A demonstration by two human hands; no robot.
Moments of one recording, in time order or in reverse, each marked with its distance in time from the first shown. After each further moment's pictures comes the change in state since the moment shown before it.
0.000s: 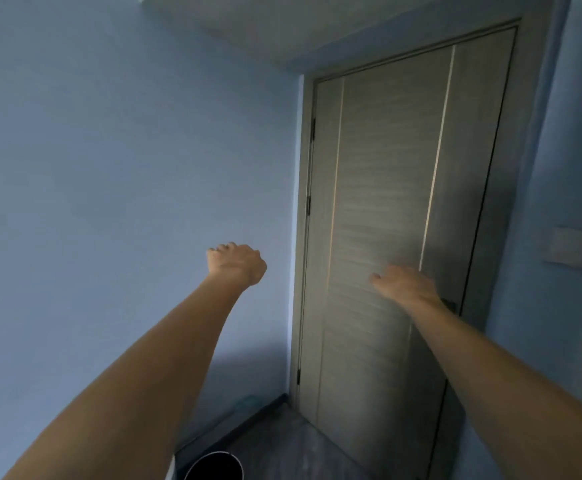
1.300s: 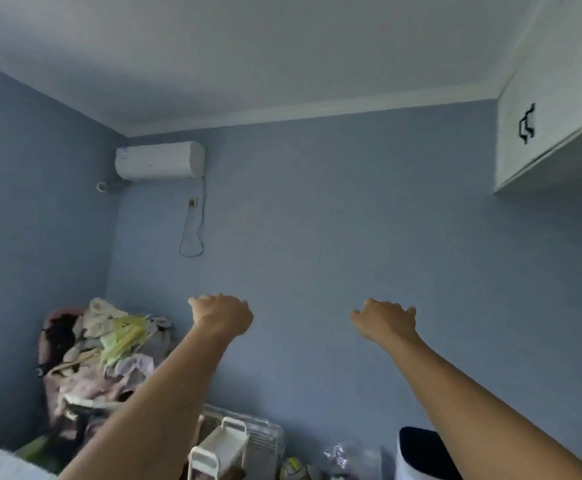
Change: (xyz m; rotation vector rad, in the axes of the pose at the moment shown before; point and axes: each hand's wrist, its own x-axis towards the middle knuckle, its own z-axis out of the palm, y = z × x) left_hand -0.944 -0.119 -0.361 0.280 0.118 -1.133; right_hand -0.742 0.051 -0.288 0.285 -0.029 -1.132
